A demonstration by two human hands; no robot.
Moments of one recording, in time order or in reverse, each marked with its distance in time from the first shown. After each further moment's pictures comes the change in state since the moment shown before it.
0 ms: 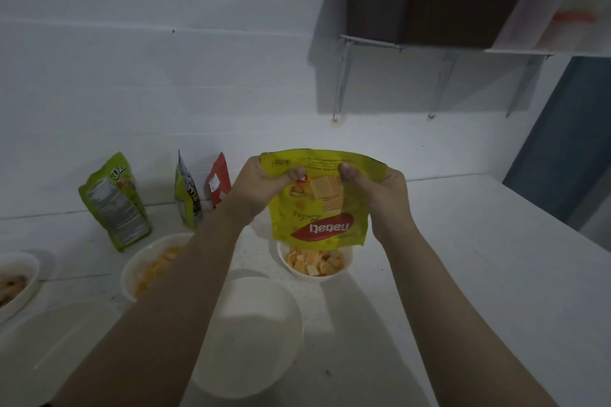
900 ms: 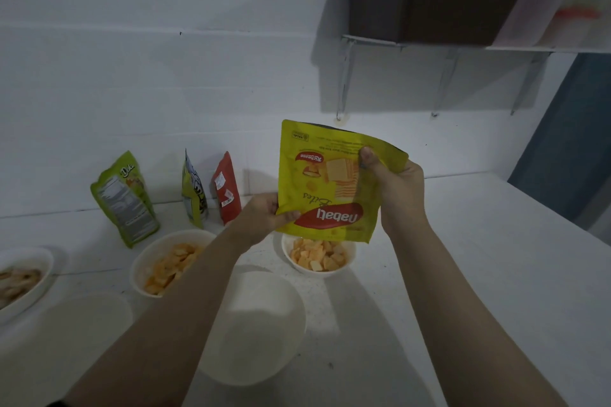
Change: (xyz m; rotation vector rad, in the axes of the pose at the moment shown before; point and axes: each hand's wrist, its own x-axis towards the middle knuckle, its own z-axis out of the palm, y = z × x) left_hand -0.027 -0.058 -0.007 0.039 -0.132 -0.227; right_hand -0.011 -0.017 0.002 0.070 0.108 -0.056
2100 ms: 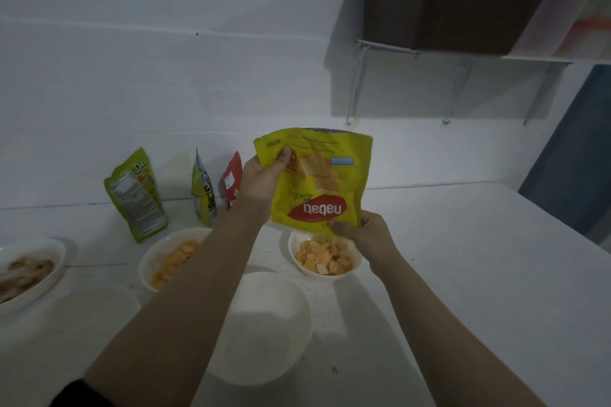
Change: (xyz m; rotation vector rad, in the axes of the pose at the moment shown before) left_hand 0.021 0.049 0.000 -0.380 0.459 0.161; right_hand -0.003 0.091 -0.018 -0.415 -0.199 0.342
